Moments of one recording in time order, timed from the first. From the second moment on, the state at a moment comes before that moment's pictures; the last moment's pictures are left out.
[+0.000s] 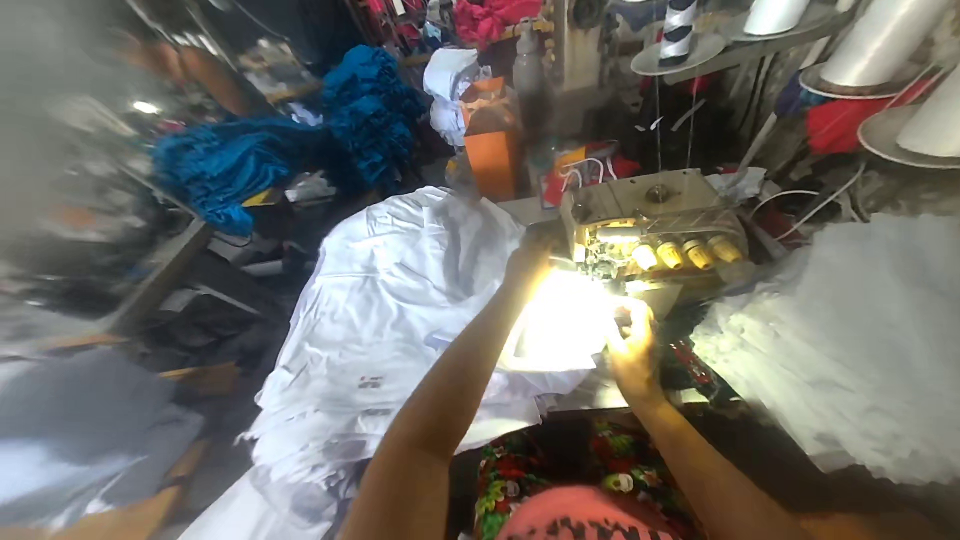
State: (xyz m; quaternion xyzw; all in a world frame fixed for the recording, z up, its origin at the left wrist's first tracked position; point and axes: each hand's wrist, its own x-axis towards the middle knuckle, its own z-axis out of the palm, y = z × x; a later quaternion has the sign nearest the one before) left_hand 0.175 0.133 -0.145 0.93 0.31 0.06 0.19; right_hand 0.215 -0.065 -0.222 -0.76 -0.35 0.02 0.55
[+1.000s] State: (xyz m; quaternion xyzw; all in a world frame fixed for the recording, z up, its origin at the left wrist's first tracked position) left_hand 0.077 0.020 -0.122 0.66 0.11 0.28 0.69; right_hand 0.204 -0.050 -0.209 -0.61 -0.46 -0.08 0.65
